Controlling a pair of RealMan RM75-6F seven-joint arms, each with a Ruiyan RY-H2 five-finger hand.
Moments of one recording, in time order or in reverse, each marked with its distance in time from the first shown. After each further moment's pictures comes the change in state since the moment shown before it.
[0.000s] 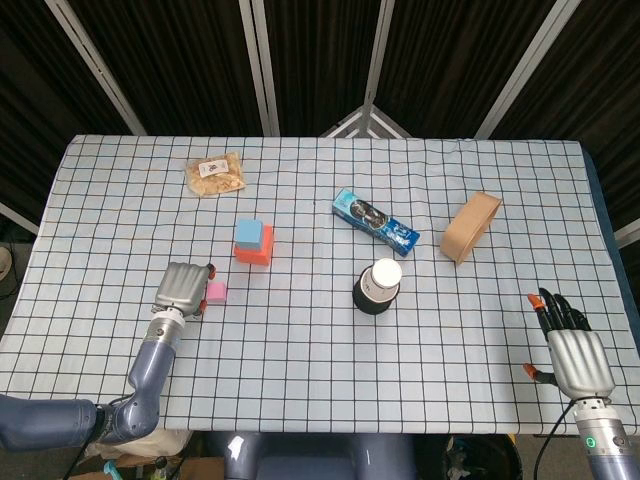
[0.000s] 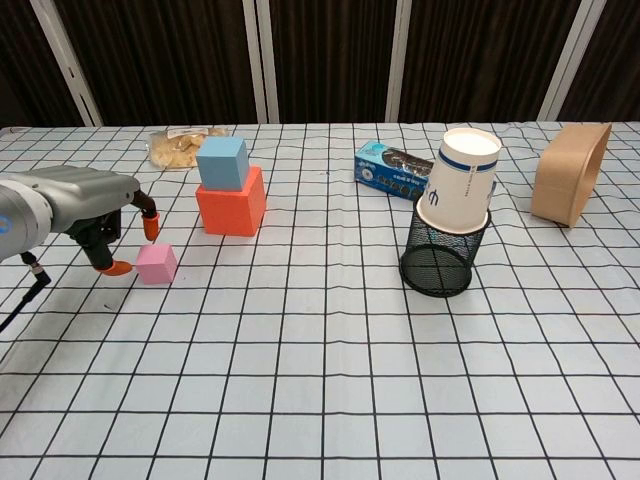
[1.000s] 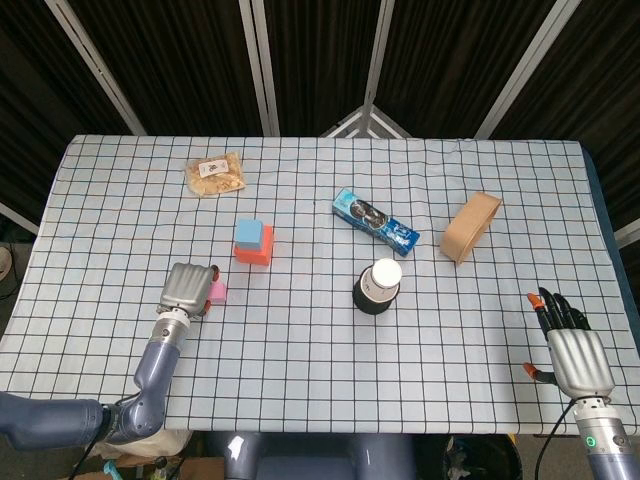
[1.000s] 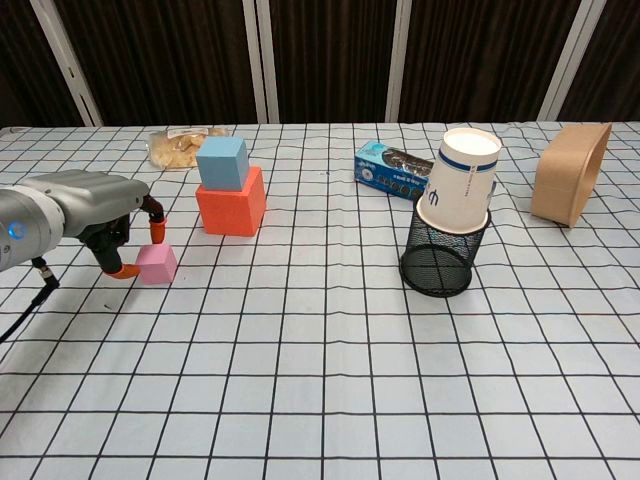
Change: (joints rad) left arm -0.001 -0.031 -0.007 0.026 0.004 -0.002 0.019; right arm 0.003 -0.001 0.000 0.008 -0.004 -0.003 0.009
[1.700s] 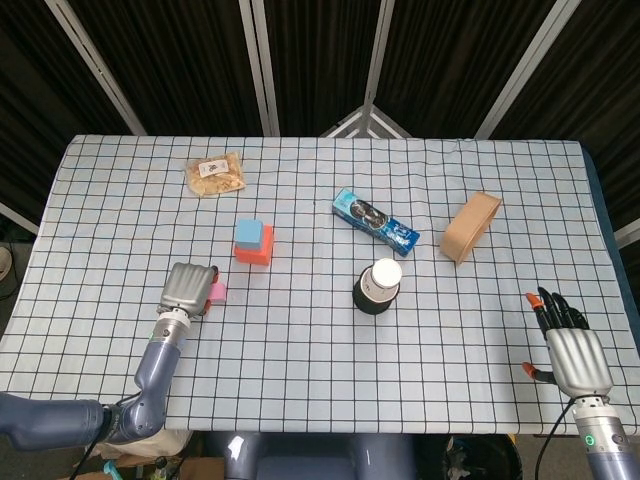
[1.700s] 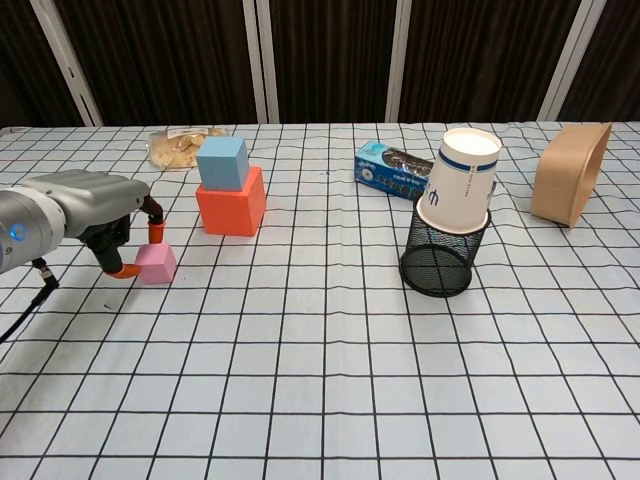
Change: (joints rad) left arm 0.006 -0.006 -0.004 0.007 0.014 0.002 0.003; right arm 0.005 -0.006 0.001 0.009 0.001 -0.008 0.003
